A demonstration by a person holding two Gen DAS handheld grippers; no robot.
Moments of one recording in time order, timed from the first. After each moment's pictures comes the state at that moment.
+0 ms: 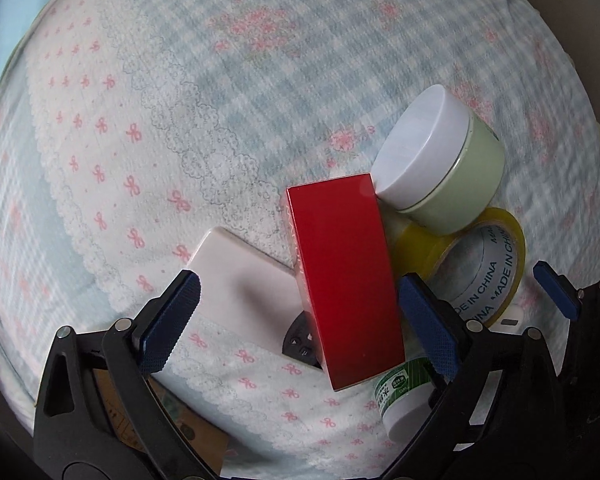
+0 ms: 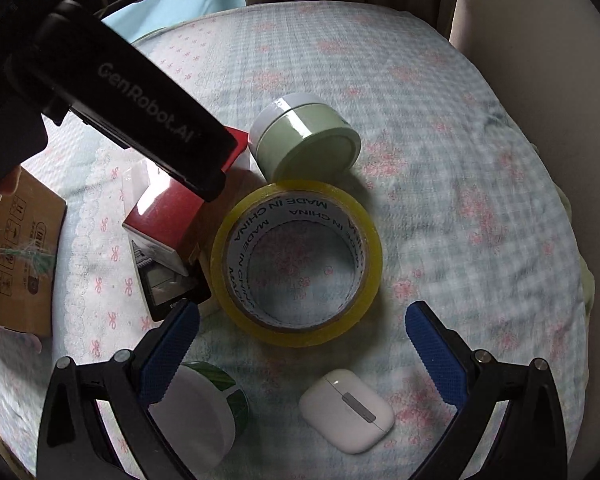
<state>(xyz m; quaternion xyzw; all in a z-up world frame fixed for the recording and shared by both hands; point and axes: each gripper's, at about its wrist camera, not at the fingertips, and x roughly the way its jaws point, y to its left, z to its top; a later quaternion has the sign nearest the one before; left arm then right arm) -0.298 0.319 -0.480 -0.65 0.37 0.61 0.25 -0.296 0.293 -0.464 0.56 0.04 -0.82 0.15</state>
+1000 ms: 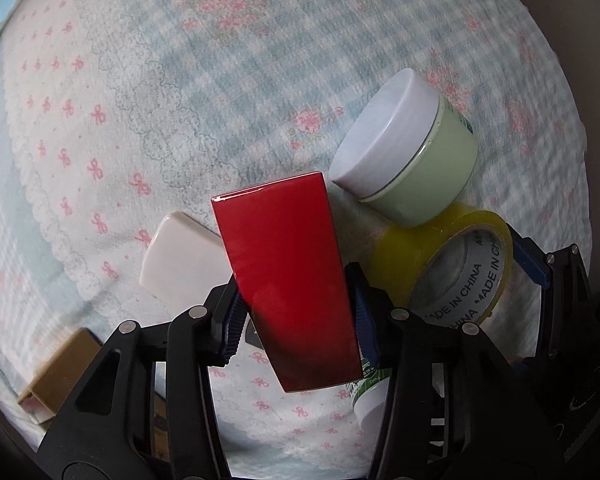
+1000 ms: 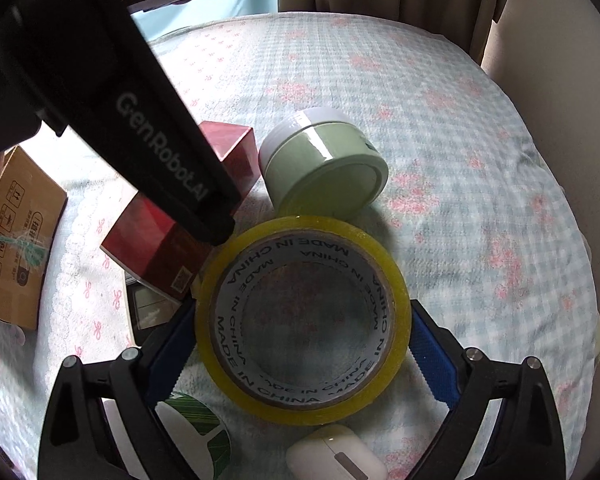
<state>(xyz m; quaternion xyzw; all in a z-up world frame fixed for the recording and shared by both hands) -0.290 0.312 -0.485 -0.69 0.32 0.59 0.26 -0.308 0.285 -0.468 0.52 0.06 -0.83 0.20</state>
